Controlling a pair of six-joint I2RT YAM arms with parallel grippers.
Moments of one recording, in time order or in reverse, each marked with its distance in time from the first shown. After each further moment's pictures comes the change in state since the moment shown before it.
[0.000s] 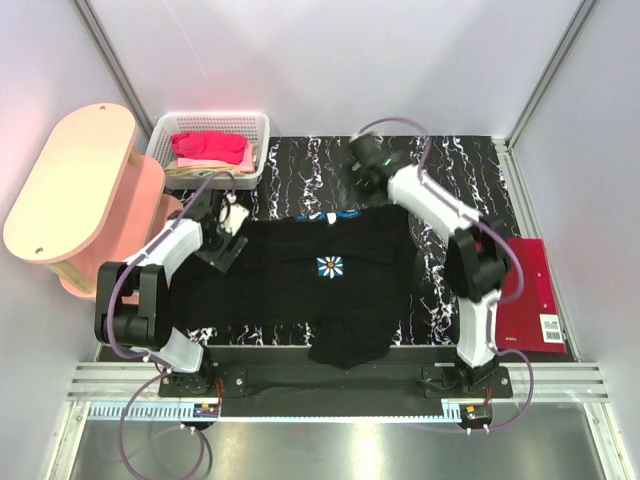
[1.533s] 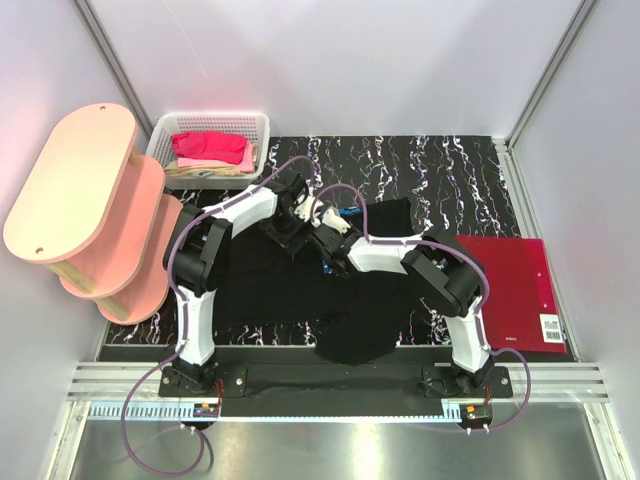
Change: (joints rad) left arm -0.368 0.526 0.568 -0.186 0.185 -0.192; right arm 0.368 0.003 -0.583 0.409 0.876 -0.457
